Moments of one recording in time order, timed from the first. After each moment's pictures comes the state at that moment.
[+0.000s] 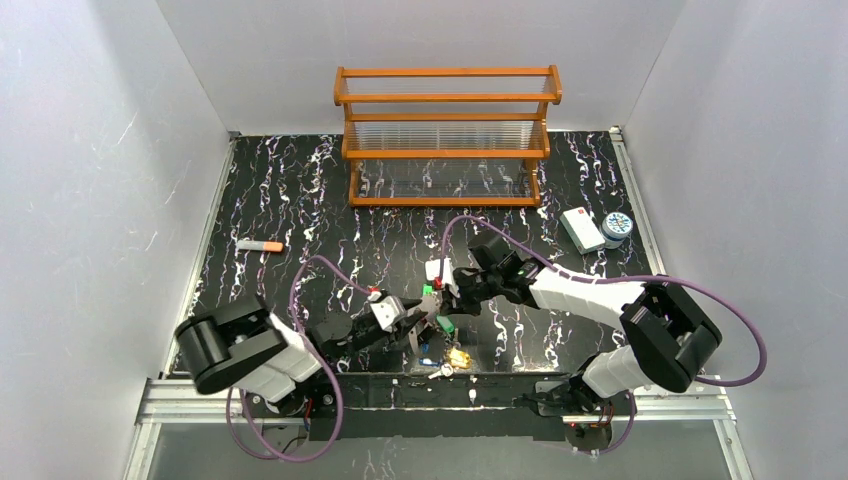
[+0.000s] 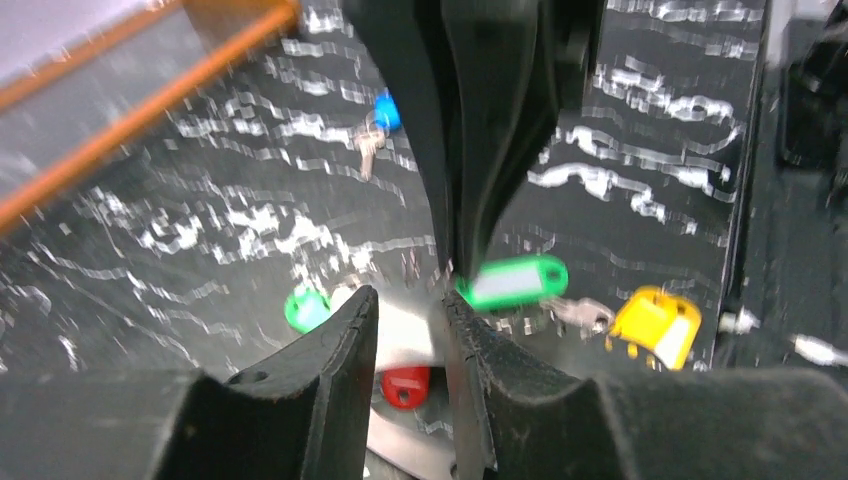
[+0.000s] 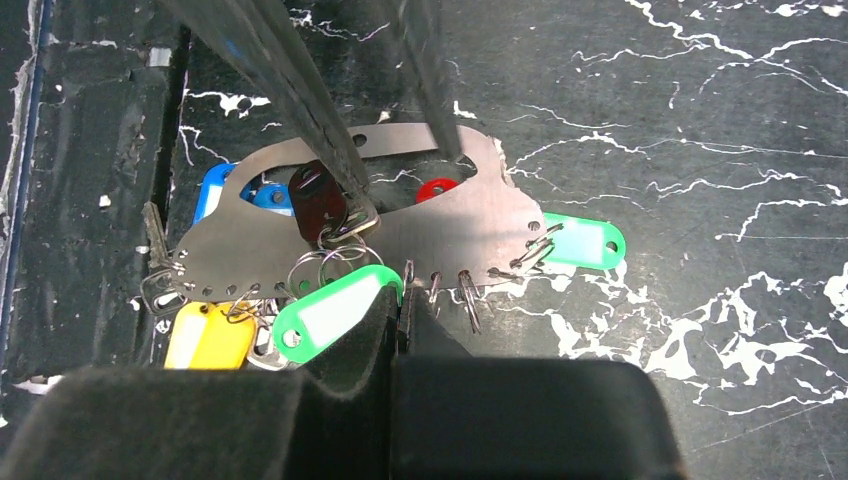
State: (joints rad) left arm -0.99 1.49 0.01 1.42 0.09 0.11; right arm 0.81 1.42 0.70 -0.11 -0.70 -0.61
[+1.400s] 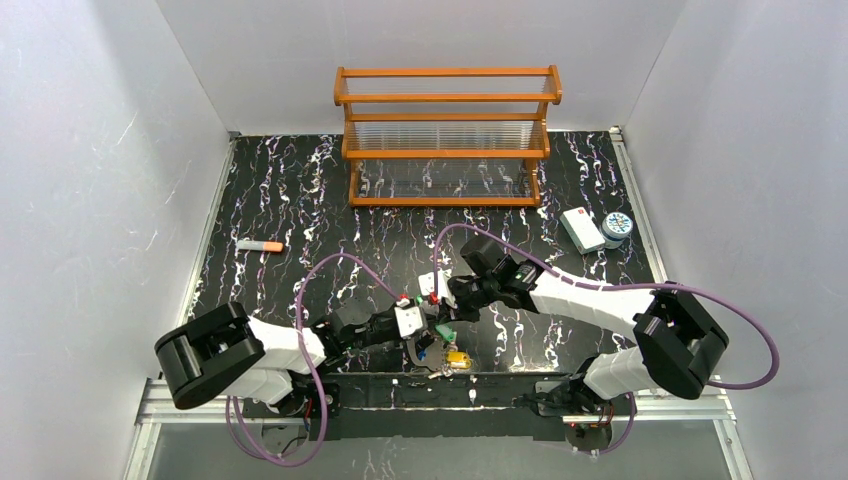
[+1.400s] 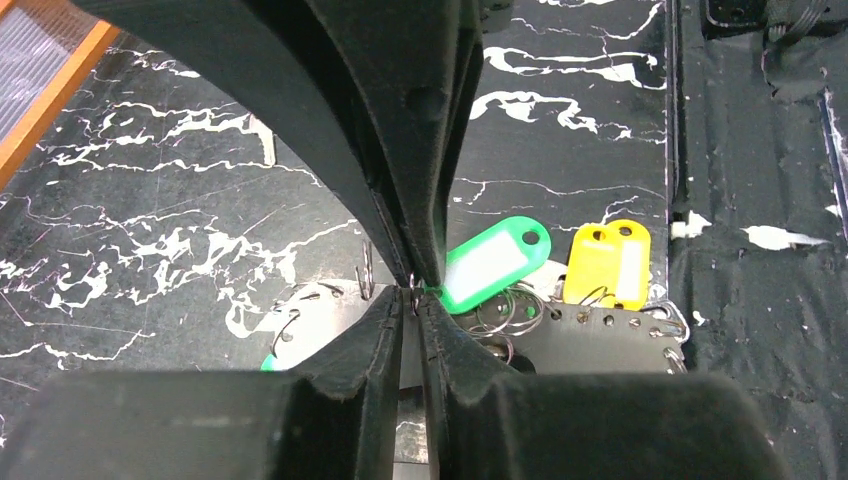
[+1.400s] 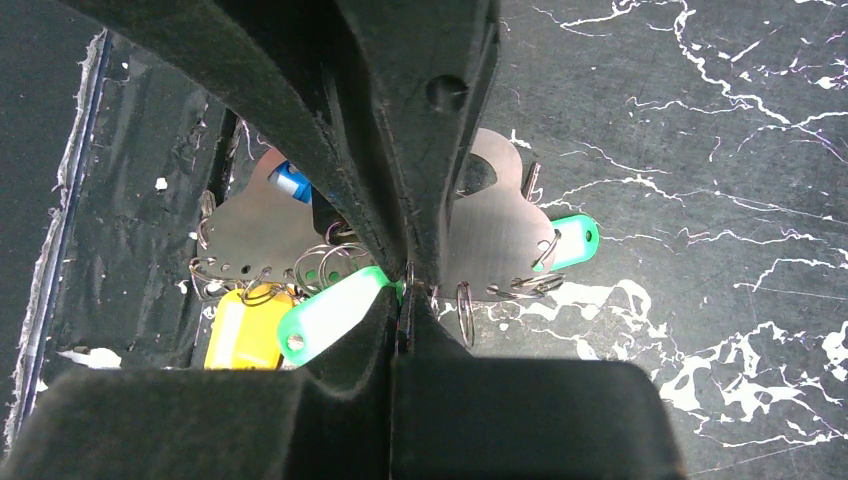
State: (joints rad) left arm -0.99 1.32 0.15 0.96 0.29 0.29; right arm 0.90 1.37 0.75 -0.25 -0.66 -0.69
